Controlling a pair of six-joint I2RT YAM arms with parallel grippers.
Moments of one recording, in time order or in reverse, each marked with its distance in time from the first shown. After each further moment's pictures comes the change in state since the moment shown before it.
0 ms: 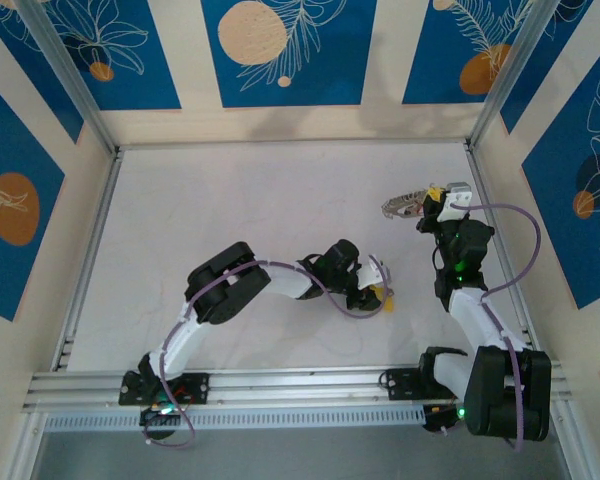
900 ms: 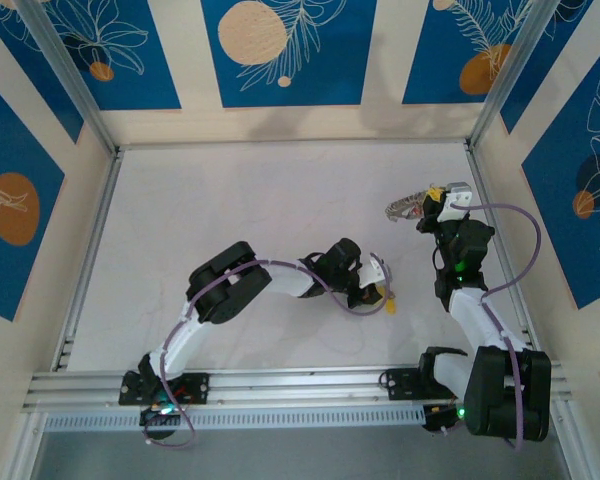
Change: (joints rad) left arm 0.001 0.012 0.028 -0.037 0.000 -0.022; right arm -0.001 0.000 0.000 -0.001 -0.003 0.000
